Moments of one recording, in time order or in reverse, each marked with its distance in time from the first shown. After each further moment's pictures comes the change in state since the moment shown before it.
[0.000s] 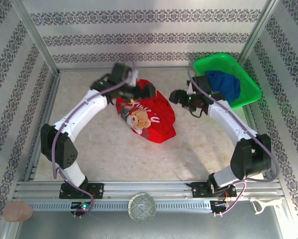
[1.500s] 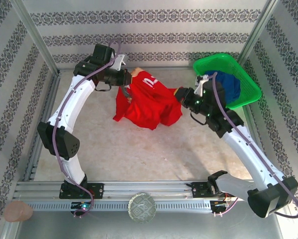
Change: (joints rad) left arm 0.238 0.135 0.421 -0.269 -0.018 0.354; right arm 0.132 -0.415 -0.100 0.209 0.089 0.319
